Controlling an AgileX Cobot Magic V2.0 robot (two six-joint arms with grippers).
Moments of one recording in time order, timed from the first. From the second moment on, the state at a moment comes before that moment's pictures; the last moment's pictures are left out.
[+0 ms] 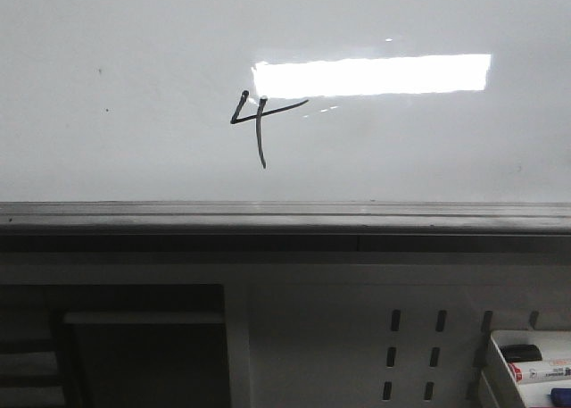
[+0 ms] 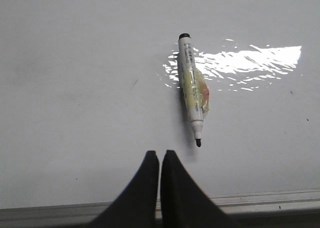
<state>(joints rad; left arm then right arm) -0.06 0.00 0.00 0.00 0.04 0.01 0.47 0.40 -0.43 -0.18 0.37 0.14</state>
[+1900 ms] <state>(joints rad) -0.06 0.00 0.00 0.01 0.03 0.00 0.04 -0.01 0.01 -0.08 -0.01 0.13</state>
